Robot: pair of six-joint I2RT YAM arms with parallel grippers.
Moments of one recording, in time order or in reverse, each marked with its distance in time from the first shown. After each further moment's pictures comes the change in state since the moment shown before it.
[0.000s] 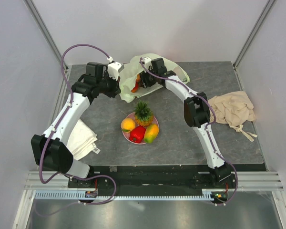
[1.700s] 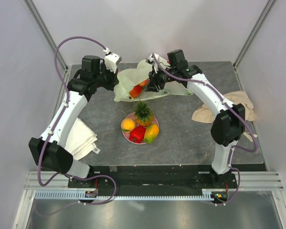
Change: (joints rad) left arm 0.000 -0.002 0.103 0.014 -0.050 0.022; right arm -0.022 -0.715 -0.499 -0.185 -0.452 -0.274
